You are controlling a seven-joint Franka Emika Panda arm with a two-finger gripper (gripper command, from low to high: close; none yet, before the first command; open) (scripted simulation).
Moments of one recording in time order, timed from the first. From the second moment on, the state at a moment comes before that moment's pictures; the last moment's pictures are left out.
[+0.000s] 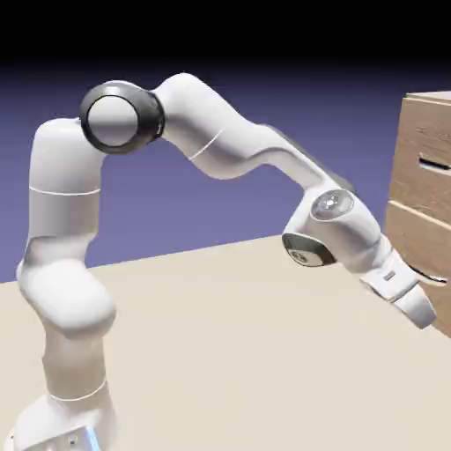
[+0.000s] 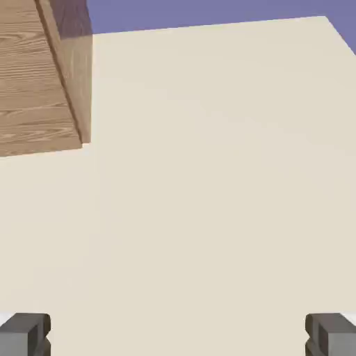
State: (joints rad) arm 0.36 0.25 -0.67 -2.16 1.10 2.94 -0.35
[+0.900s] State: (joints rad) arm 0.73 1.14 -1.39 -1.47 2.27 2.84 -1.51
